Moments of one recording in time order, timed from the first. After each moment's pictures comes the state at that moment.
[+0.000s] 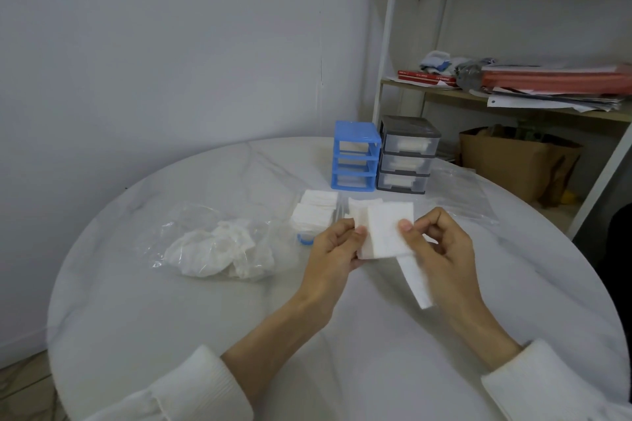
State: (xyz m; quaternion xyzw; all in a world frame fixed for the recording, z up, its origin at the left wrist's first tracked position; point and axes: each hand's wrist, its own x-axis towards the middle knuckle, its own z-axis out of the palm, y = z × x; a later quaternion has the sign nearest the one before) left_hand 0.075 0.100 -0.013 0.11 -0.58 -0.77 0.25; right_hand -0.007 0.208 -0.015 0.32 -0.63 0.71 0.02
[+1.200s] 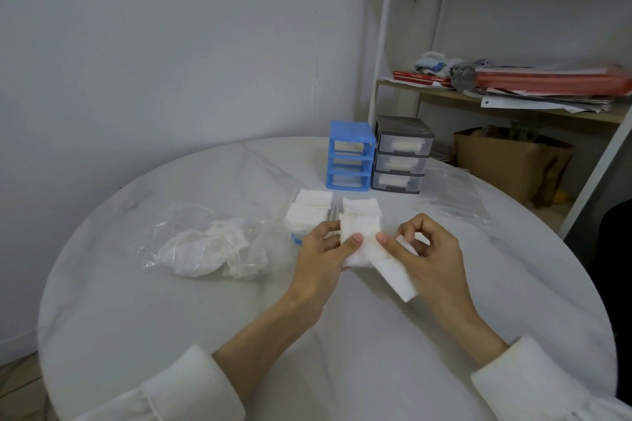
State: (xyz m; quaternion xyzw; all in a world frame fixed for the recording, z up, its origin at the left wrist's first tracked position) left_hand 0.072 0.094 -0.018 0.17 -0.58 -0.75 0.26; right_hand -0.006 0.208 -0.017 0.32 -0.67 0.67 0.01
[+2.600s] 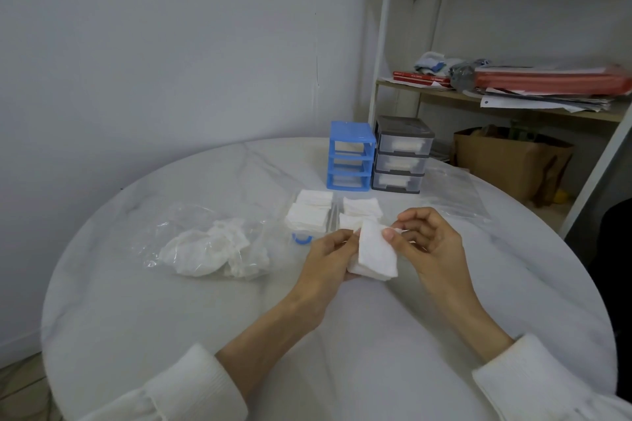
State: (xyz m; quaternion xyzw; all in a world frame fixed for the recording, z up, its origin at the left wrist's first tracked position) left_hand 0.078 0.102 -0.013 0.14 -0.61 -0.75 0.20; right_hand -0.012 0.209 -0.012 0.31 -0.63 0.71 -0.02
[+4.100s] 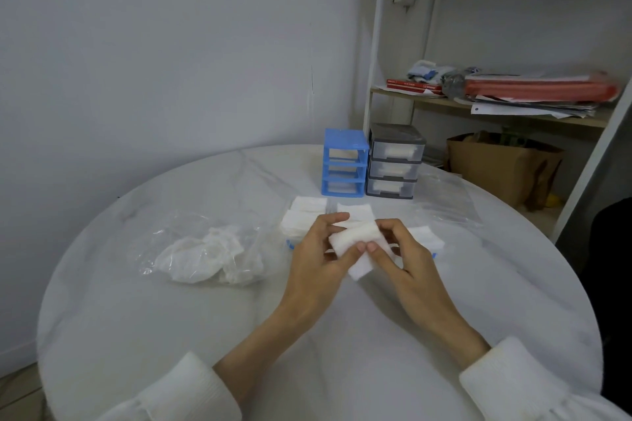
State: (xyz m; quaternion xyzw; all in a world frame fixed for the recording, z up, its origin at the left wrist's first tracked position) left_hand 0.077 0.095 -0.023 0.09 -0.71 -0.60 0.36; right_hand -0.002 0.208 -0.022 0.44 -0.69 0.57 0.01
